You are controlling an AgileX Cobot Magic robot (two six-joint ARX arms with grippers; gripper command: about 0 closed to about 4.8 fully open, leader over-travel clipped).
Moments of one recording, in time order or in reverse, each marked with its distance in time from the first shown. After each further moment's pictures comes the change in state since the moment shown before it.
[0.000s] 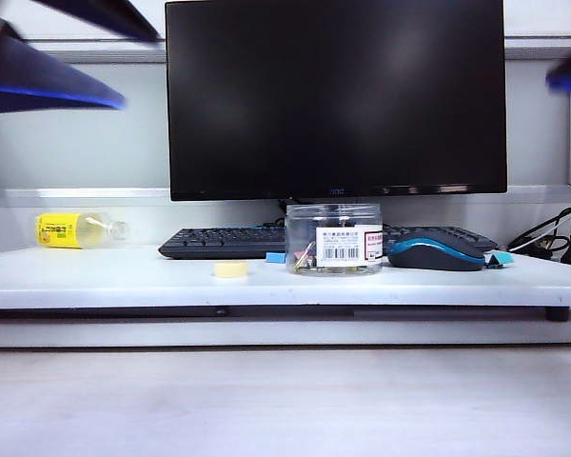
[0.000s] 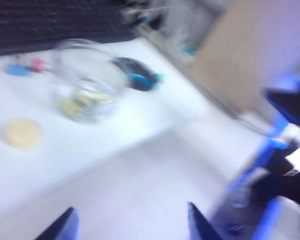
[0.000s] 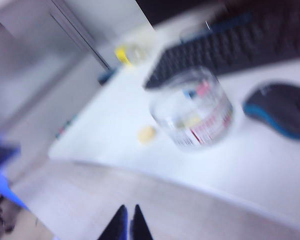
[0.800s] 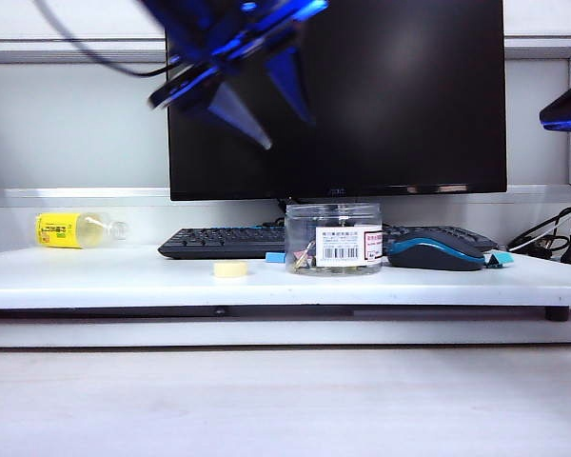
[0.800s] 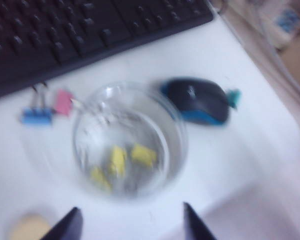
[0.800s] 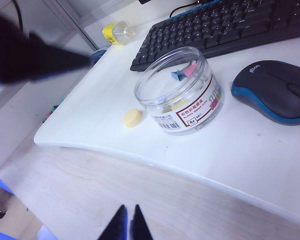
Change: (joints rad) left arm -0.121 0.803 0.818 -0.351 -0.284 0.014; right arm 0.000 0.064 0.000 -0.010 -0.001 -0.067
